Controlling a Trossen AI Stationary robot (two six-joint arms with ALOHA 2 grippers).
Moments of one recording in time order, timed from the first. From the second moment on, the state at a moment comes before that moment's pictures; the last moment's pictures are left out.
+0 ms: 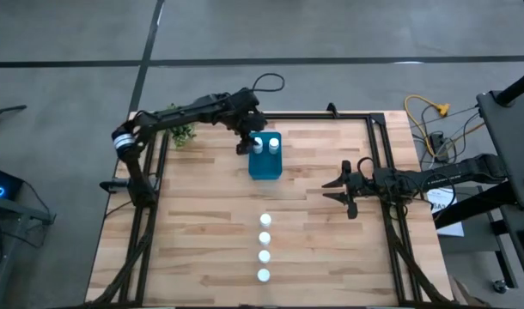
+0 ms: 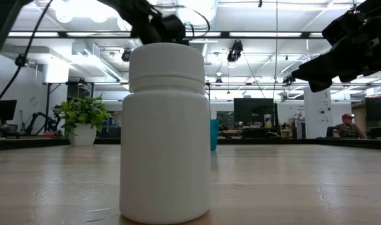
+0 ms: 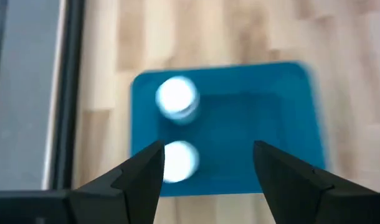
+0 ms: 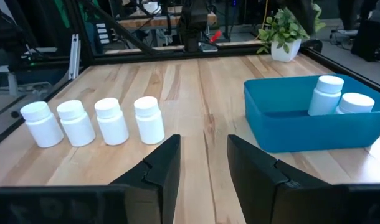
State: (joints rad) left arm 0.49 1.76 1.55 -0.76 0.21 0.50; right arm 0.09 0.57 0.04 0.34 0.07 0.12
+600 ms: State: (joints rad) left arm 0.24 1.47 1.37 -0.76 0.41 0.44; right arm 0.09 0.57 0.04 0.36 0.08 0.11
